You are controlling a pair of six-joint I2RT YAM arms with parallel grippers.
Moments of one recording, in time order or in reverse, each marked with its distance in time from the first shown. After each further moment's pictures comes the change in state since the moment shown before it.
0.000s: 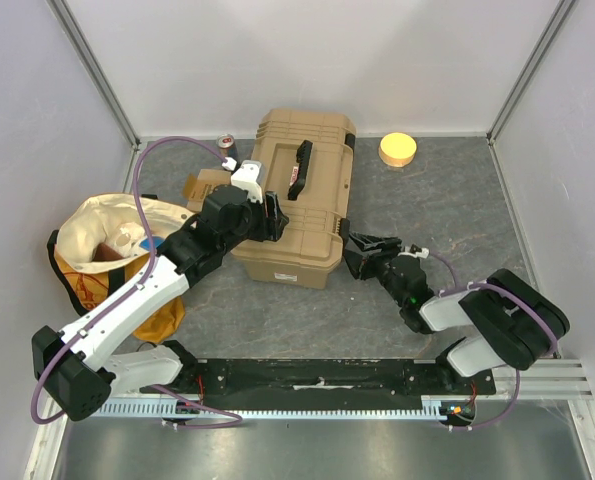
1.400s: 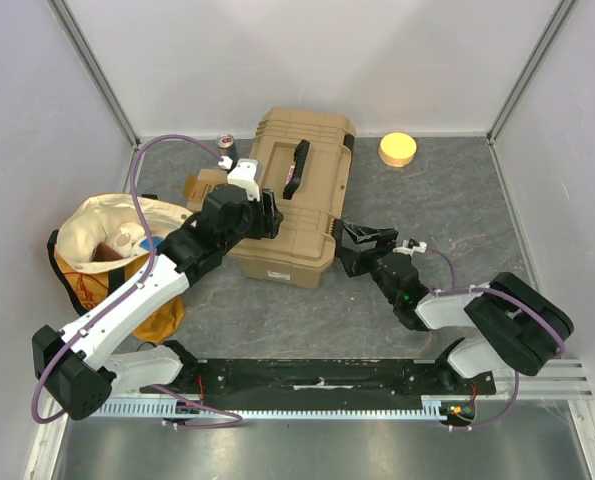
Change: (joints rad) left arm 0.003 0.006 0.011 -0.023 -0.072 -0.002; right arm 0.089 -0.019 0.068 -0.060 0.146 -0.086
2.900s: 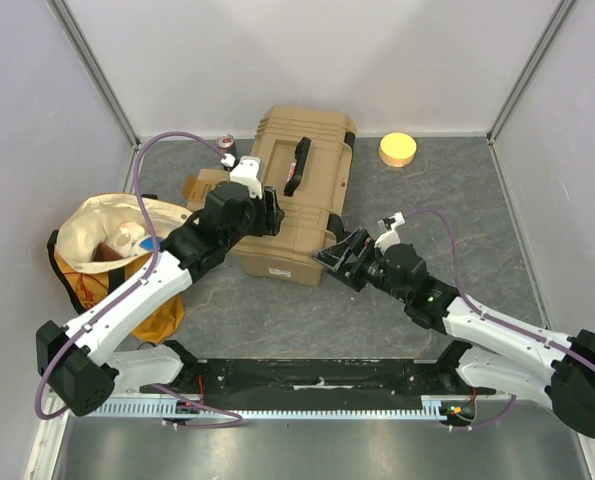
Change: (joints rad) left arm 0.006 0.022 0.007 0.020 -0.009 0.021; right arm 0.101 -0.439 0.204 -0.743 -0.319 -0.578
